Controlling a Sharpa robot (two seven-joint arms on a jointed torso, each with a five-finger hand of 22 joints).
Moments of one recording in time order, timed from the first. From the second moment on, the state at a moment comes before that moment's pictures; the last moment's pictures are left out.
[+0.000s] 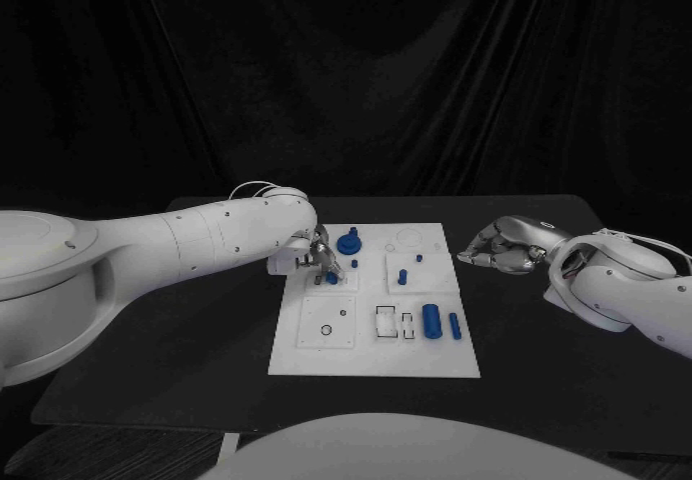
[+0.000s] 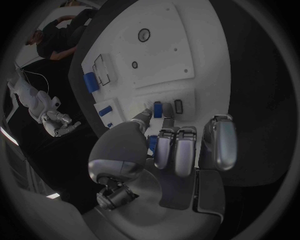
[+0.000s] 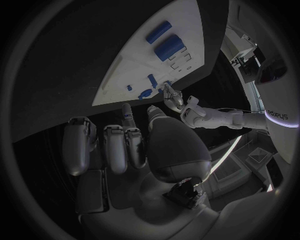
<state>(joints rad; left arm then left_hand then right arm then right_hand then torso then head) 1.21 -0.51 -0.21 1.02 -0.95 0.31 -0.56 0.99 0.06 0.17 0.13 0.16 0.97 0.05 0.29 1.15 1.46 -0.01 1.57 1.31 1.47 -0.05 1.58 1.31 0.05 1.43 0.06 1.34 1.31 1.20 -0.85 -0.21 1.41 -1.34 -0.27 0.00 1.18 0.09 -0.03 0.28 0.36 0.88 0.12 0.22 0.18 1.46 0.04 1.57 1.31 1.47 -0.03 1.51 1.31 0.03 1.47 0.08 1.37 1.31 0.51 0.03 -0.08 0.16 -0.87</state>
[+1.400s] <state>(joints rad) 1.21 -0.50 -0.21 1.02 -0.95 0.31 -0.56 0.87 0.03 0.22 0.21 0.06 1.05 0.04 0.21 1.10 1.46 -0.03 1.57 1.31 1.47 -0.07 1.58 1.31 0.05 1.44 0.05 1.36 1.31 1.20 -0.85 -0.21 1.41 -1.34 -0.27 0.00 1.18 0.09 -0.03 0.28 0.36 0.88 0.12 0.22 0.18 1.46 0.04 1.57 1.31 1.47 -0.03 1.50 1.31 0.05 1.47 0.08 1.37 1.31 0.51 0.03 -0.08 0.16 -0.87</state>
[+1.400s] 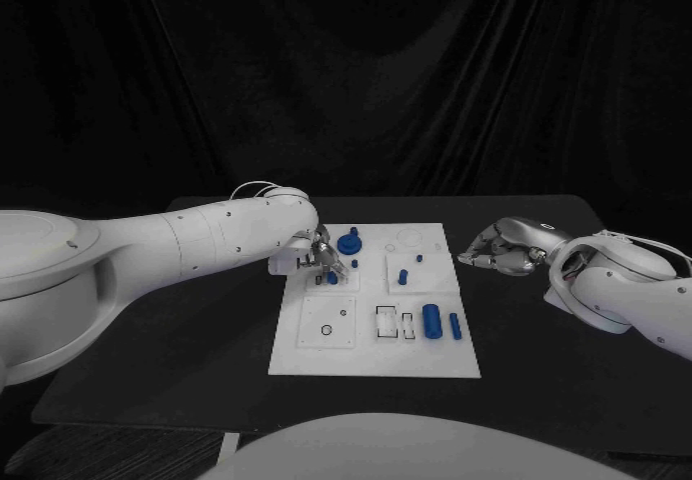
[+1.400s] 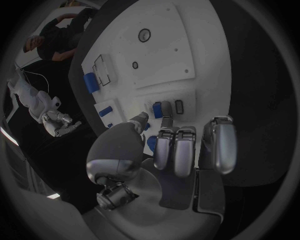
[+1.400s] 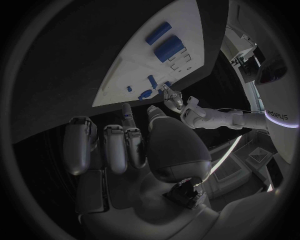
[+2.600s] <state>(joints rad) 1.23 -0.55 -0.21 1.10 -0.95 0.30 -0.56 0.95 0.05 0.09 0.24 0.05 1.06 0.02 0.36 1.31 1.47 -0.04 1.57 1.31 1.47 -0.08 1.58 1.31 0.05 1.45 0.04 1.36 1.31 1.20 -0.85 -0.21 1.41 -1.34 -0.26 0.00 1.18 0.09 -0.03 0.28 0.36 0.88 0.12 0.22 0.18 1.46 0.04 1.57 1.31 1.47 -0.03 1.50 1.31 0.05 1.47 0.08 1.37 1.31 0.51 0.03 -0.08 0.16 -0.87</state>
